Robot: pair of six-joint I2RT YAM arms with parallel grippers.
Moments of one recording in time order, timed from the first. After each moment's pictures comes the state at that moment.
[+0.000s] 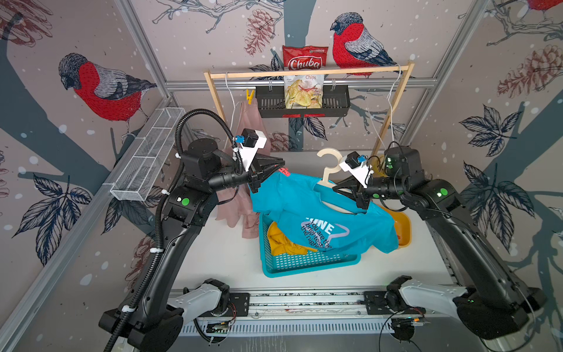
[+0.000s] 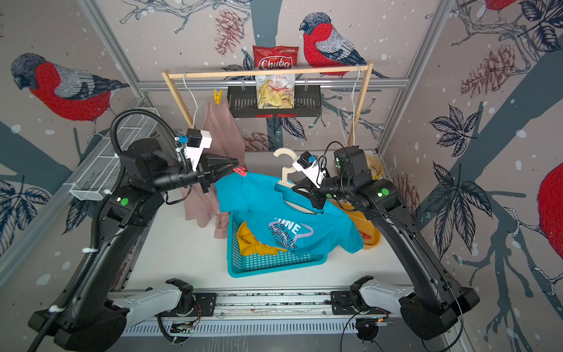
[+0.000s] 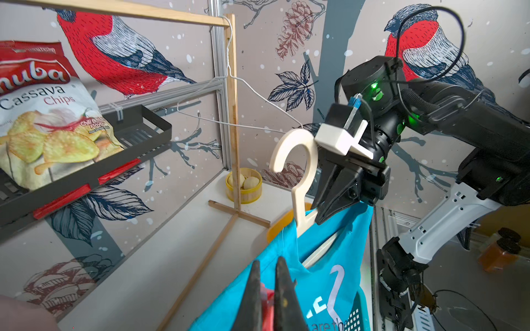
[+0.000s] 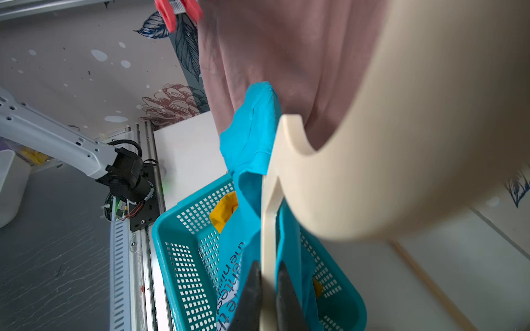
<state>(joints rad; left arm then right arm) -0.36 1.13 1.53 -0.50 0.80 0.08 0.56 1.19 1.52 -0.94 -0.57 -0.34</state>
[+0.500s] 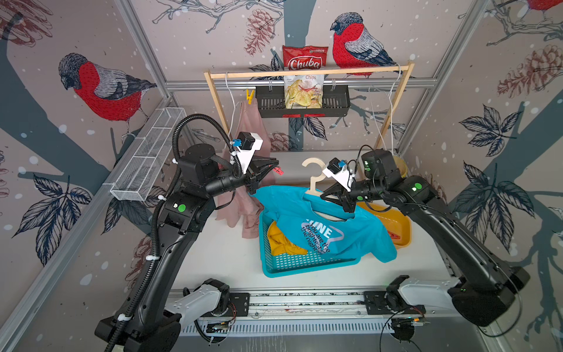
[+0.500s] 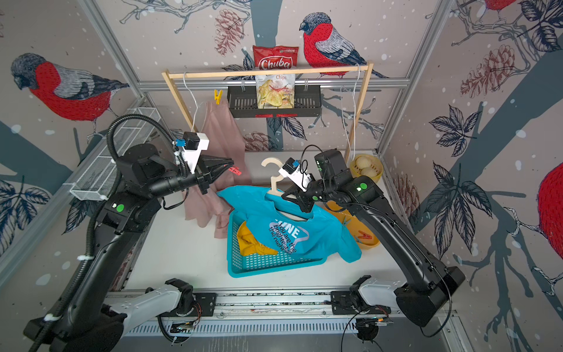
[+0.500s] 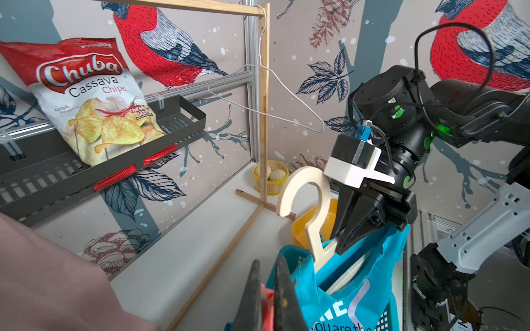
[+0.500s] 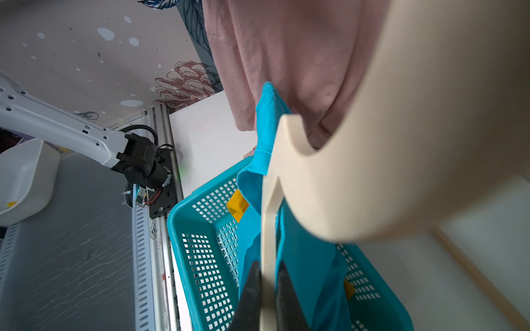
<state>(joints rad) -0.36 1.08 1.48 -0.51 0.63 0.10 0.65 1.29 1.49 -0.91 -0.59 -0.29</state>
